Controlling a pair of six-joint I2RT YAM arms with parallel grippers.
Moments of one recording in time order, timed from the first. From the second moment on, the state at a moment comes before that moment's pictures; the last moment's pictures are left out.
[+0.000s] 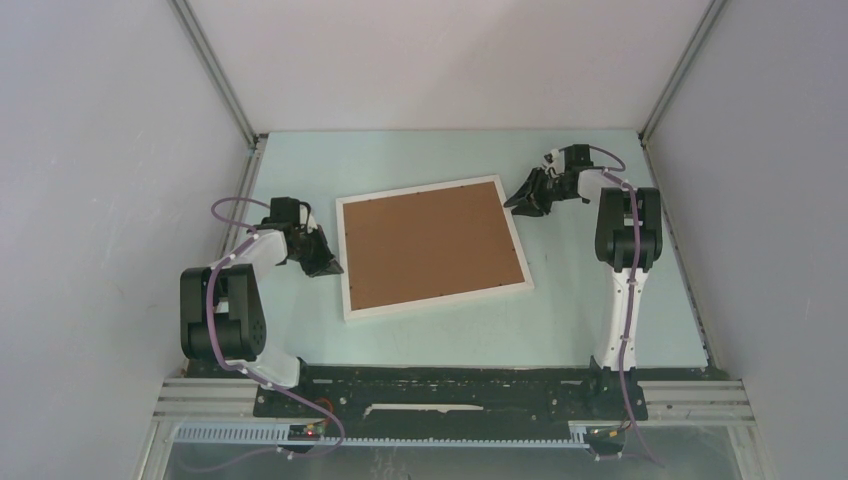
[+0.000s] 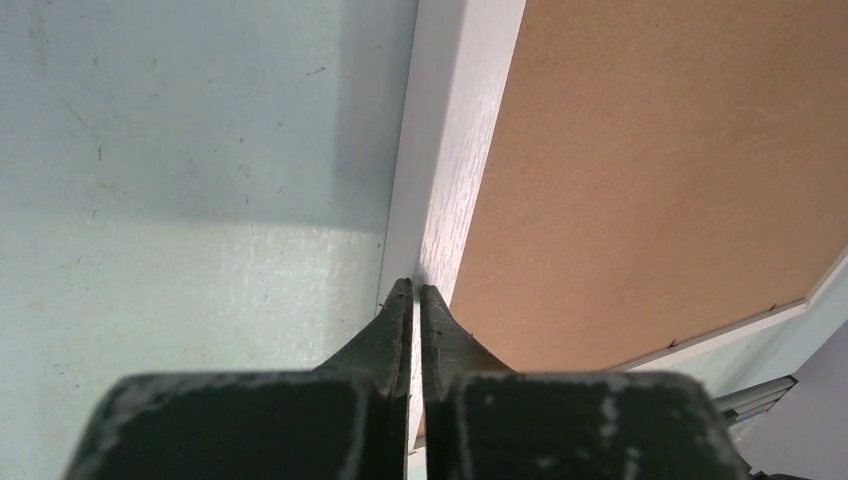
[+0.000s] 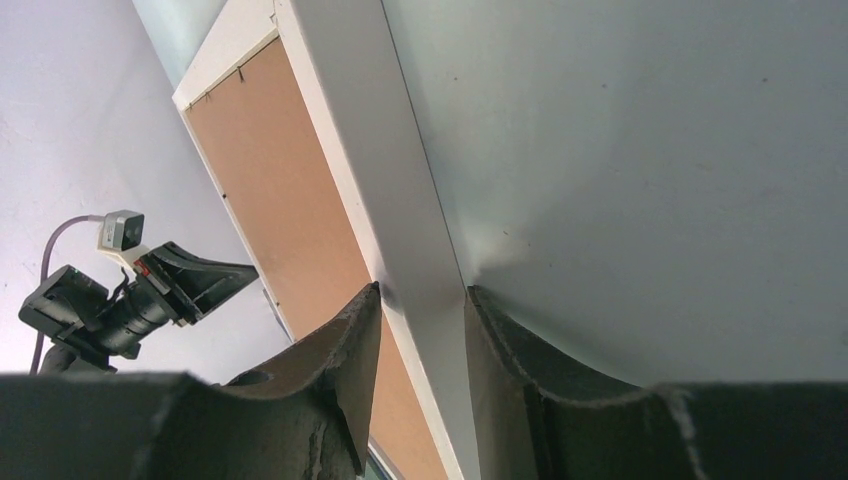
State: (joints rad) left arm 0.07 1.54 0.86 -0.50 0.34 -0.41; right arm -0.02 2.35 1.69 -0.43 -0.83 0.52
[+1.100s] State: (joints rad) left arm 0.07 1.54 0.86 -0.51 0.34 -0.41; right arm 0.06 2.35 1.81 -0.61 -0.63 0.45
